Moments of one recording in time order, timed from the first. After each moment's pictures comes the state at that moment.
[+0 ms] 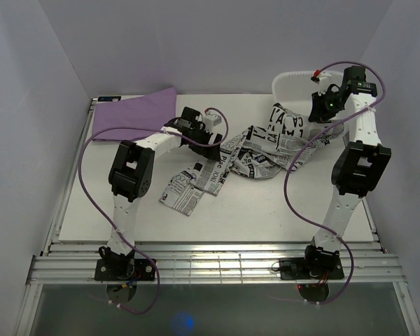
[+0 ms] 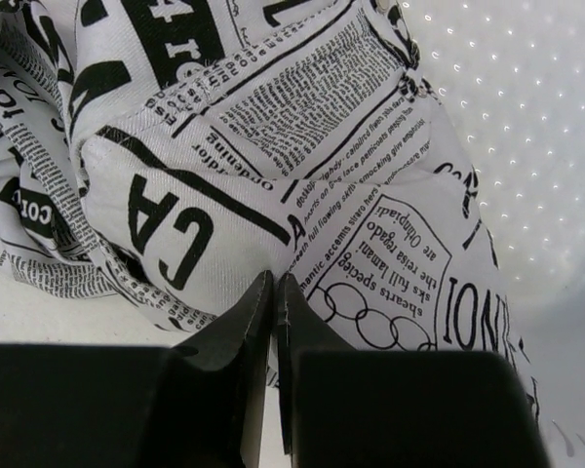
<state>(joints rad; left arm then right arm) -0.45 2.20 1.66 -0.38 0.48 0.09 -0.19 2.12 2.12 -1.03 -0.54 -0.61</state>
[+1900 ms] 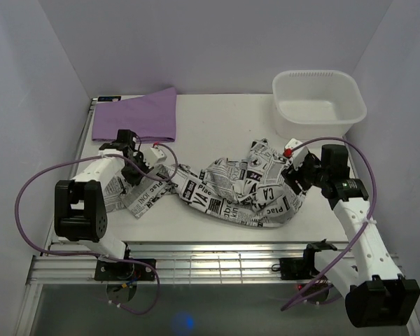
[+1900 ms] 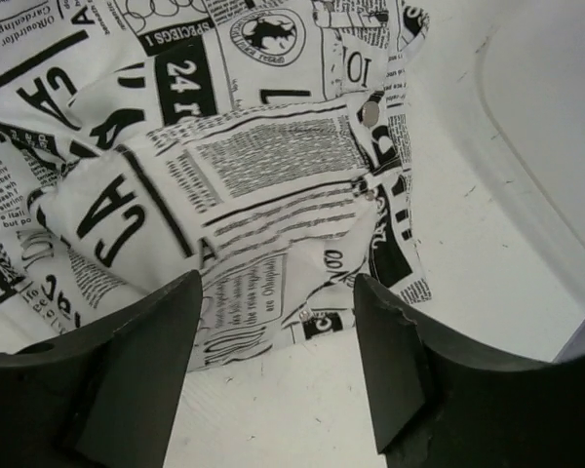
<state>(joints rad) -0.06 1.60 1.08 -0.72 0.16 0.81 0.08 0.86 0.78 -0.59 -0.42 -0.68</state>
